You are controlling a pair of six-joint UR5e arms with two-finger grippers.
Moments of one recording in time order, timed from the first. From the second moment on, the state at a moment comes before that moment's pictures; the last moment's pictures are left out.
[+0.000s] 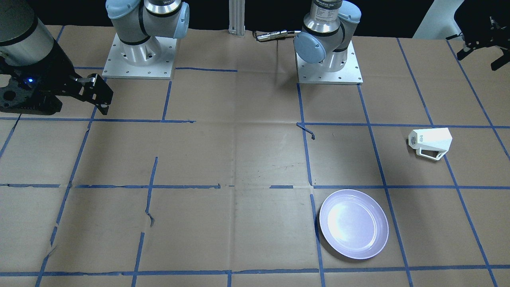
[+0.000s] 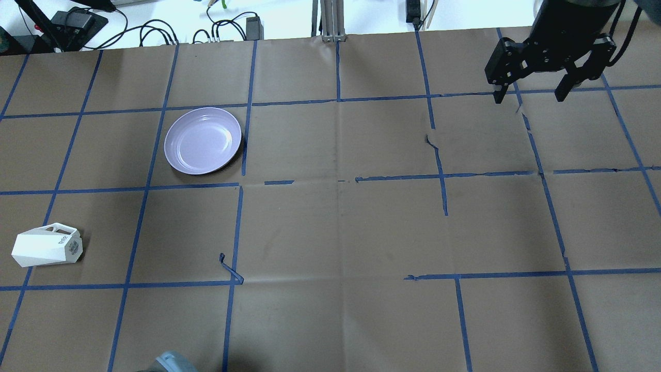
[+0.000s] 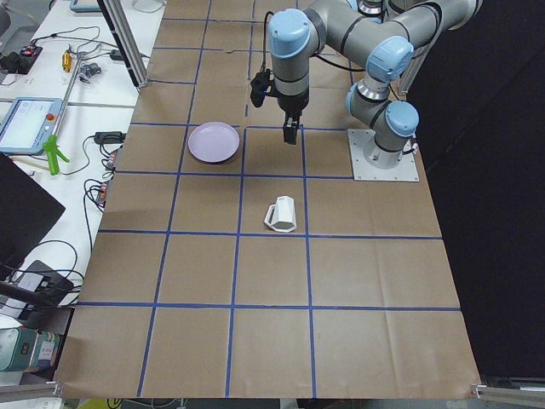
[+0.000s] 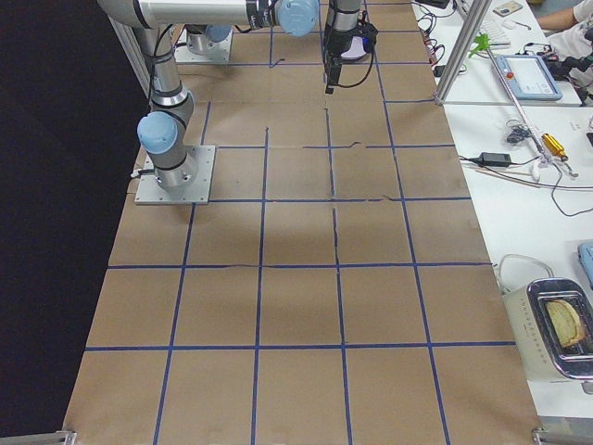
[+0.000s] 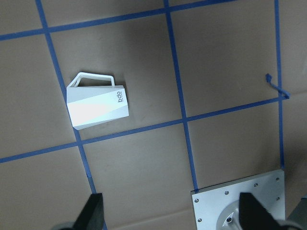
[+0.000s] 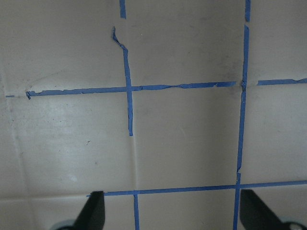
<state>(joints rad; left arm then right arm) -0.72 -1.52 -1.53 -1.86 1.58 1.02 1.47 -1.48 1.43 -1.44 -1.60 -0.06</state>
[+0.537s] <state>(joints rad) -0.51 -1.72 -1.47 -1.77 1.58 1.25 1.47 -1.48 1.43 -1.44 -1.60 -0.06</state>
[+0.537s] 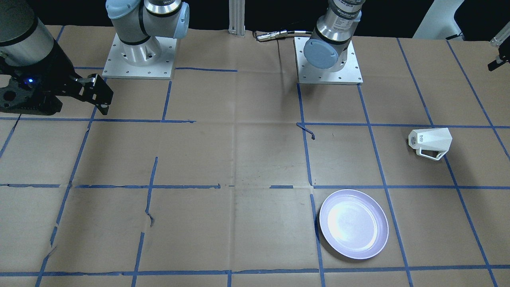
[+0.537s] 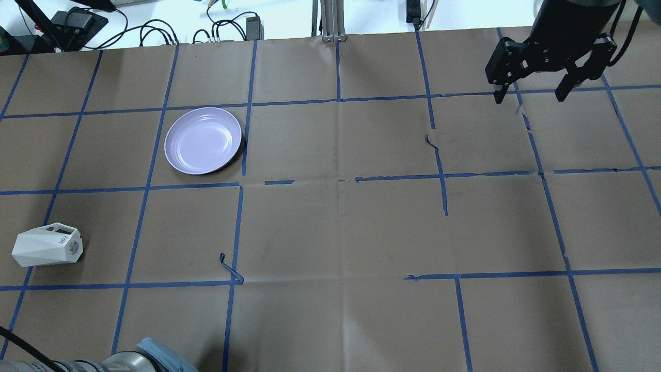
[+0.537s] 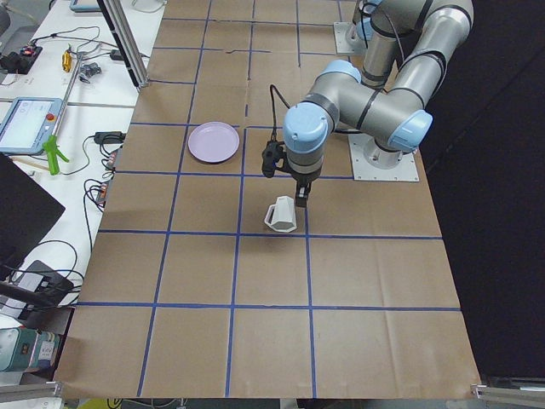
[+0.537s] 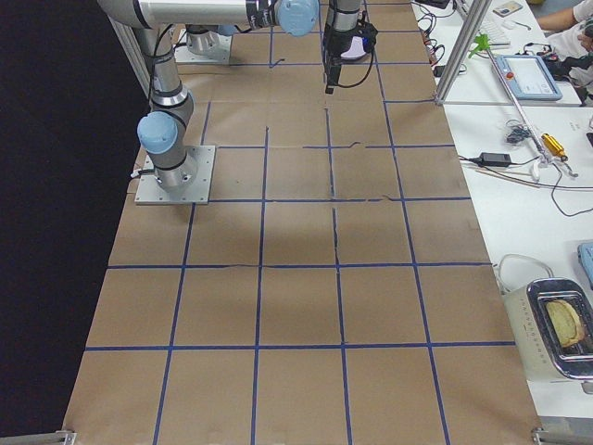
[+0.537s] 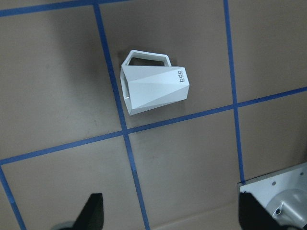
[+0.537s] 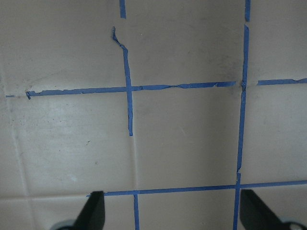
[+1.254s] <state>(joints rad) -0.45 -2.00 -1.44 -1.76 1.42 1.36 1.47 -1.48 1.43 -1.44 -1.60 -0.06</state>
